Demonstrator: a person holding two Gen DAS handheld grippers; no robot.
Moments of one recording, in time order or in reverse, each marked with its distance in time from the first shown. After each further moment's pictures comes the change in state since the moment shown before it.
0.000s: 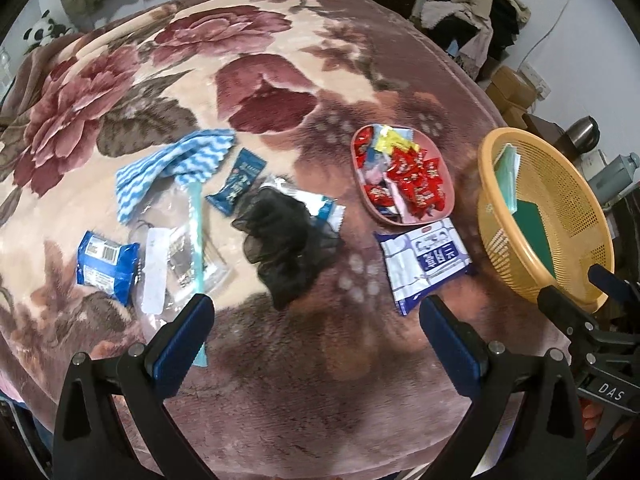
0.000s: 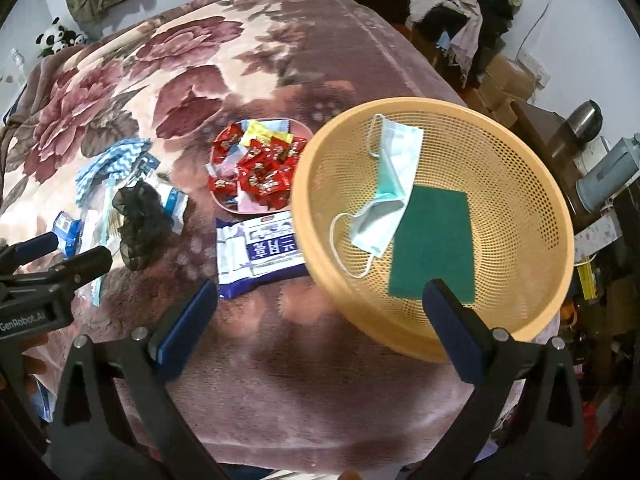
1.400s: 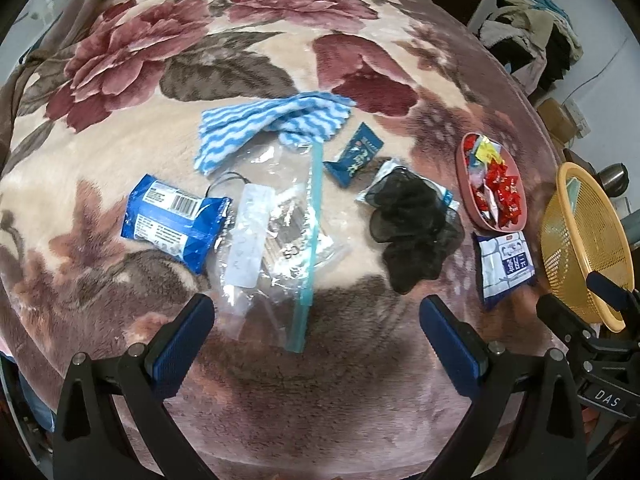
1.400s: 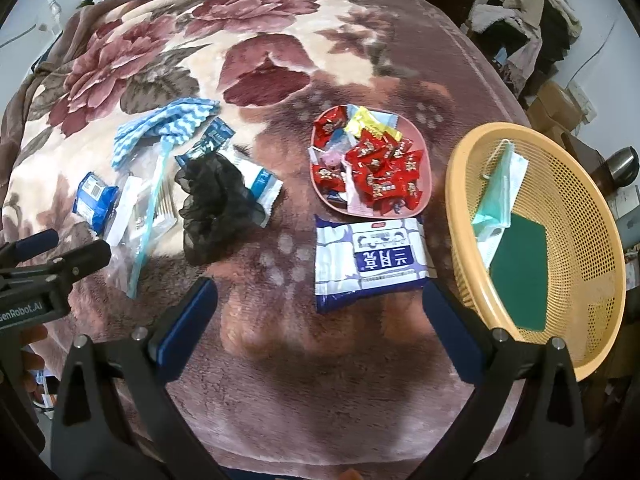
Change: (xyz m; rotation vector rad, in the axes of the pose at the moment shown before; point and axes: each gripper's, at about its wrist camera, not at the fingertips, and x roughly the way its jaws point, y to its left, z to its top) left arm 0.010 0.110 -0.021 -0.174 0.032 0.045; right arm 0.031 0.102 0.007 -0.149 0.053 0.060
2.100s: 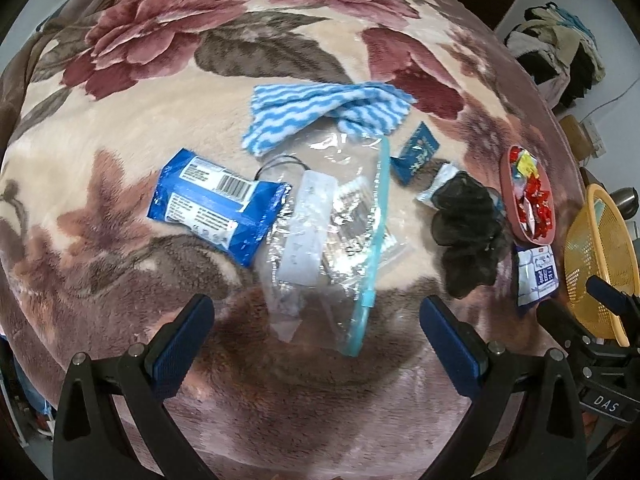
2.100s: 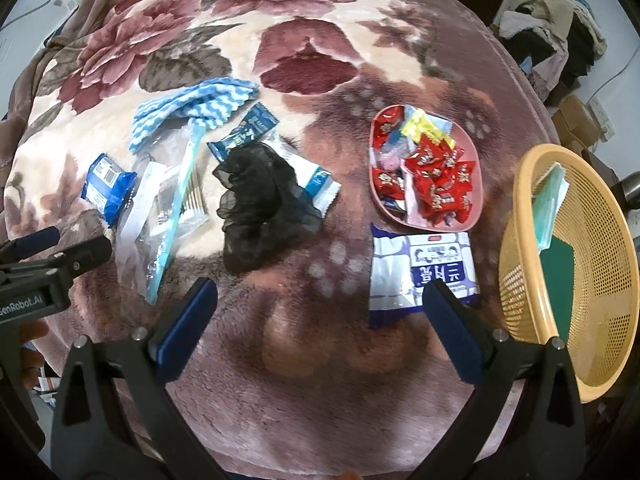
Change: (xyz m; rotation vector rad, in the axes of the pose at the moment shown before) left arm 0.016 0.053 0.000 -0.083 0.031 0.015; right arm 0.023 0.045 0.011 -0.069 0.039 0.023
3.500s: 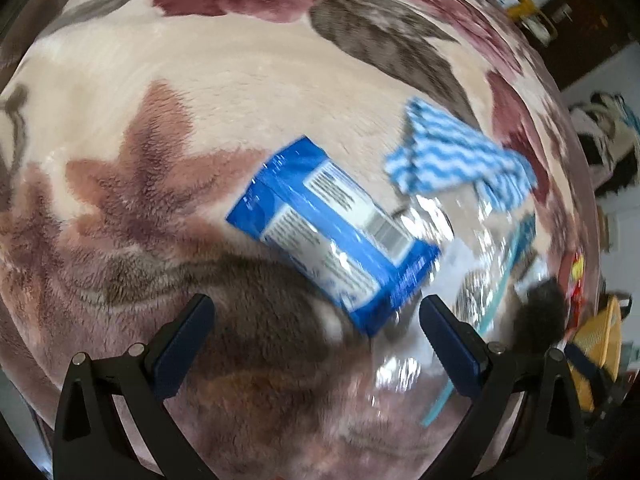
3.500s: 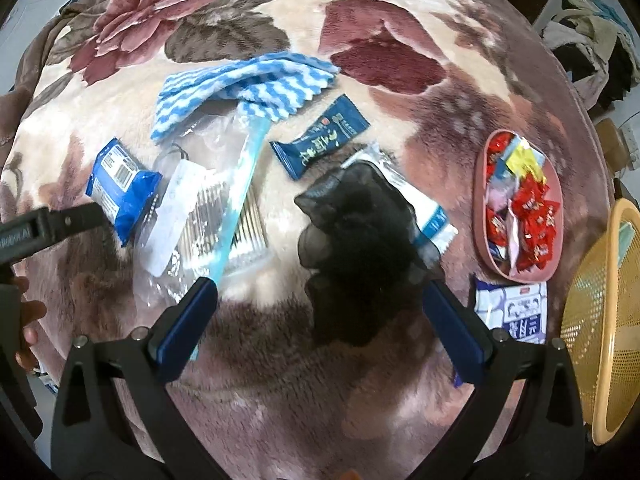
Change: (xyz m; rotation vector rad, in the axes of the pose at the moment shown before) left arm 0.051 0.119 0.033 -0.343 0.046 -0.030; right arm 0.057 0.069 0.038 -0.082 0.068 0.050
